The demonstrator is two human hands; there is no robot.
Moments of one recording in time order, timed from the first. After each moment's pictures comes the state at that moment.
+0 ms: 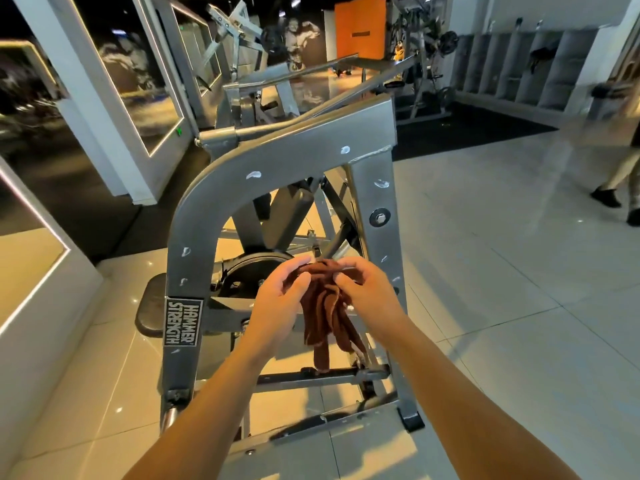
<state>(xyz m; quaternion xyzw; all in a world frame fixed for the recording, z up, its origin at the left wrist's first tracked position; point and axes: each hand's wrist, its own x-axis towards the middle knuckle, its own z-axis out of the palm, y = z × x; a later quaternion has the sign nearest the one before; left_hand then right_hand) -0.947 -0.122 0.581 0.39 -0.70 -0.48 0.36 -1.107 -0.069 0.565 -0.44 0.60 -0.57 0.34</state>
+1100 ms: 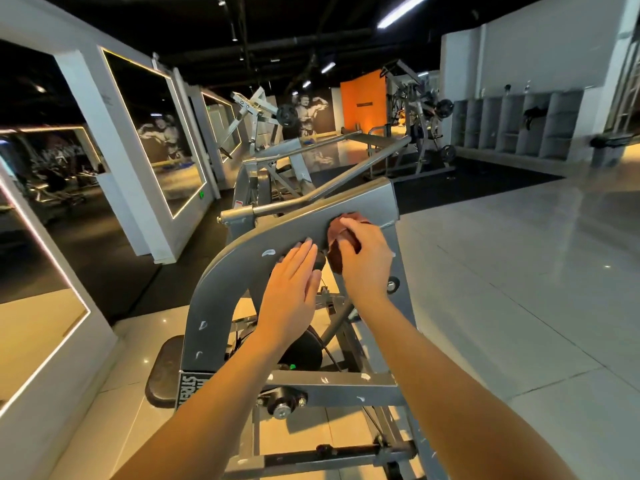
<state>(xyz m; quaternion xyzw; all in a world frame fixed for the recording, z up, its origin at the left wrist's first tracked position) -0.988 -0.207 0.652 0.38 -0.86 -0.02 0.33 -1.124 -0.158 0.685 -0.43 0.65 -0.63 0.01</state>
